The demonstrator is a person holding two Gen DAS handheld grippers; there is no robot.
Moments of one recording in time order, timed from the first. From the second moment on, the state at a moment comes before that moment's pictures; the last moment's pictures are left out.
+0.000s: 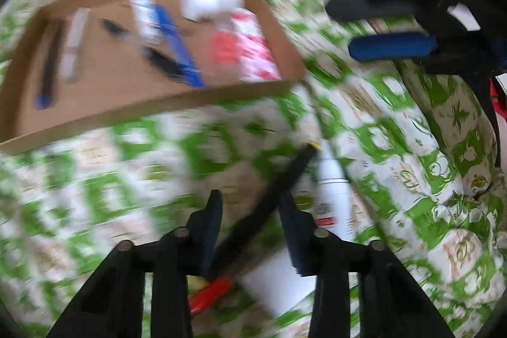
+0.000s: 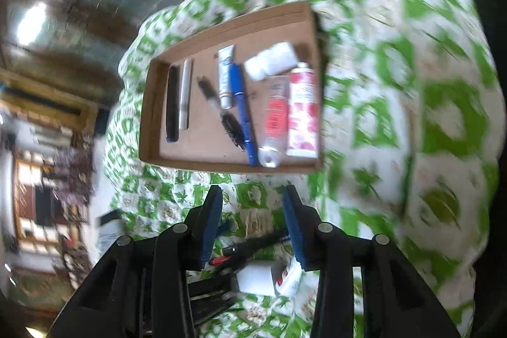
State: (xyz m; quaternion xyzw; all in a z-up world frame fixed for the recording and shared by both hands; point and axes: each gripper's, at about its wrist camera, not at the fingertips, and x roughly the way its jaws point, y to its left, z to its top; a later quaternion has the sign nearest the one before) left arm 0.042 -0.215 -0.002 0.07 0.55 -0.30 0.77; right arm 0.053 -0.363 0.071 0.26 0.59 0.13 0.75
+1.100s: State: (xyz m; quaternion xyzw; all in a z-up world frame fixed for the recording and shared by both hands) left arm 0.033 -0.115 -0.028 0.02 0.60 -0.15 0.79; right arm -0.015 -0.328 -0.004 0.18 0.69 -0.01 0.70
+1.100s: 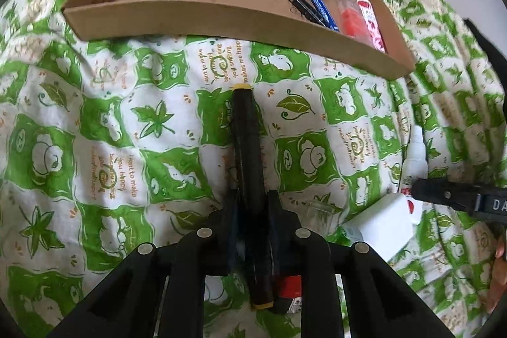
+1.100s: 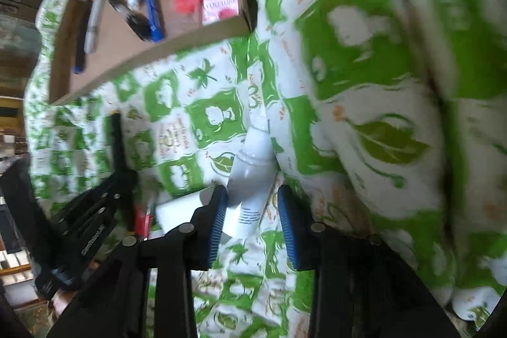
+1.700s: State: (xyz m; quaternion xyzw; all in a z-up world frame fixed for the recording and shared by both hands) left arm 0.026 -0.150 -0.032 0.04 0.59 -0.12 0.80; right arm -0.001 -0.293 0.003 0.15 0.65 0.05 0.74
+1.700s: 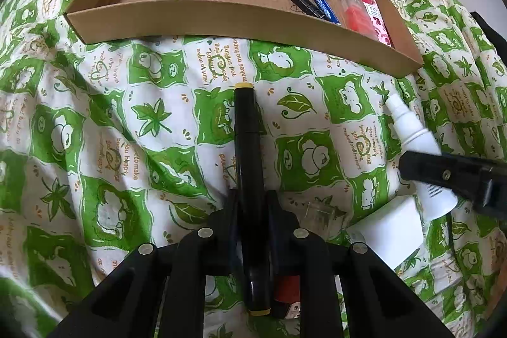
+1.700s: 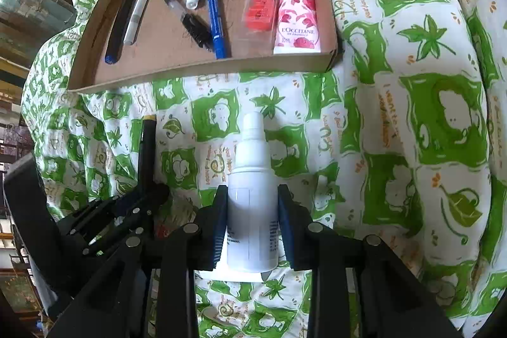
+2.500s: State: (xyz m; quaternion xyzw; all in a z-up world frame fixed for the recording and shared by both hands) left arm 0.044 -0.146 -0.040 0.02 0.59 -0.13 0.80; right arm 0.005 -0.306 0.032 0.20 0.63 0.07 0.75
